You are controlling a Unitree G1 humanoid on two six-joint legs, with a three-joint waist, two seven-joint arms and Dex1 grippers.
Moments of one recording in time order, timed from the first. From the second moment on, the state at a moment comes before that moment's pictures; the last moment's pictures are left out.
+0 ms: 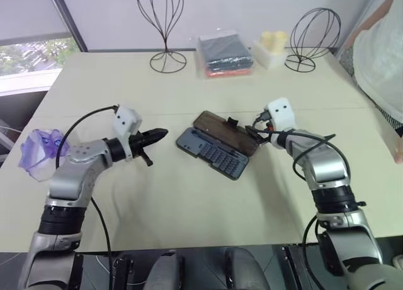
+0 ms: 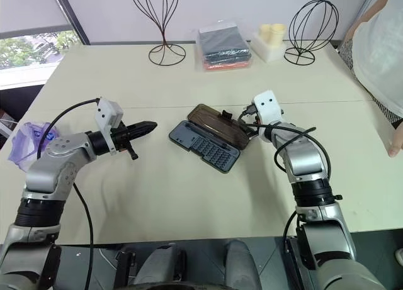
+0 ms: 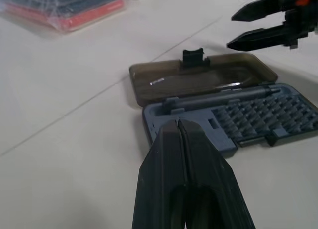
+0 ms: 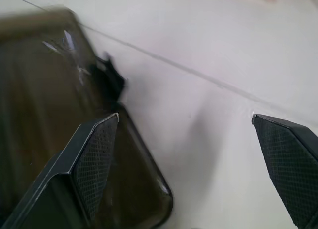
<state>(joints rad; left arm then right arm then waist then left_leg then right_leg) -0.43 0.58 0.06 -0.06 -0.42 0.47 -0.82 -0.64 -0.44 0.03 0.15 0.08 0.74 0.31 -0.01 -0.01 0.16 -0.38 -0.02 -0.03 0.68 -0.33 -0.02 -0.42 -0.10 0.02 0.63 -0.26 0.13</state>
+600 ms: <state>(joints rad) -0.40 0.58 0.05 -0.08 -0.40 0.45 -0.80 -0.59 -0.40 0.03 0.04 0.04 0.92 0.27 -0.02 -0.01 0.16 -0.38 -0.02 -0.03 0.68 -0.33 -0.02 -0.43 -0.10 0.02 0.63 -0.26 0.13</state>
